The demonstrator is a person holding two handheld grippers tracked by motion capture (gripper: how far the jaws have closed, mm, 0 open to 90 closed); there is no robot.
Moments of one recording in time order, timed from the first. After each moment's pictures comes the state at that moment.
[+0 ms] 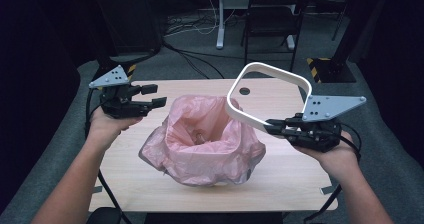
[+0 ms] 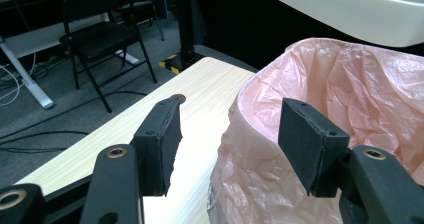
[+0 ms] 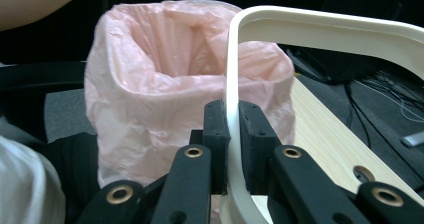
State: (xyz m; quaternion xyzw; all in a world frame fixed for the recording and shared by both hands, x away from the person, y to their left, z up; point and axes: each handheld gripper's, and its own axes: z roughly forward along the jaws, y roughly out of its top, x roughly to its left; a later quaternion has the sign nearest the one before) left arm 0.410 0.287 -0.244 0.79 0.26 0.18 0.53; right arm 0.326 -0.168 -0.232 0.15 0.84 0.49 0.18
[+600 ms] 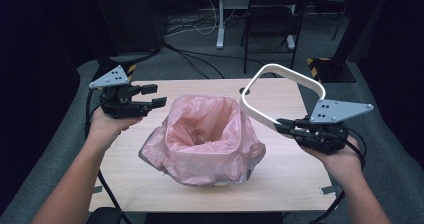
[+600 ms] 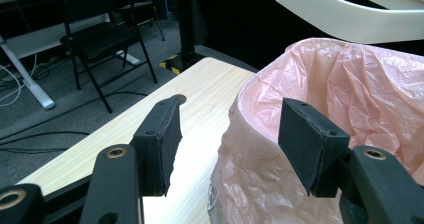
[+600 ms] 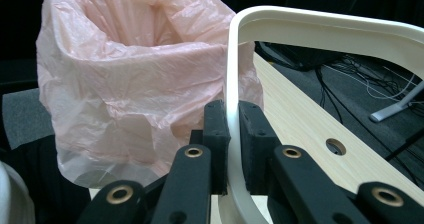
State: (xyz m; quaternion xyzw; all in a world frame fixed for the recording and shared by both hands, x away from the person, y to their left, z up) left arm 0.410 0.287 -0.244 0.79 0.26 0.18 0.53; right arm 0.328 -0.188 -0.251 0.20 0.82 0.49 0.21
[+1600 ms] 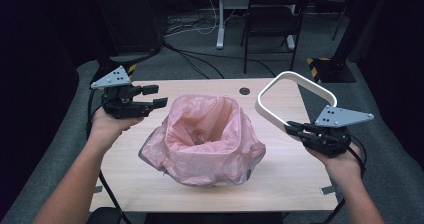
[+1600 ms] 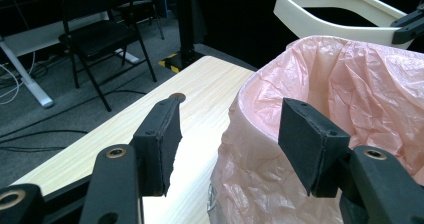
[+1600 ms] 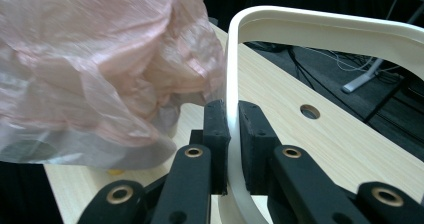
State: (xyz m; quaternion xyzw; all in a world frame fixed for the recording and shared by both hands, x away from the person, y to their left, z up) left arm 0.411 0.285 -0.247 0.79 0.26 0.18 0.53; right arm 0.339 -0.212 -0.289 0.27 0.81 0.47 0.23
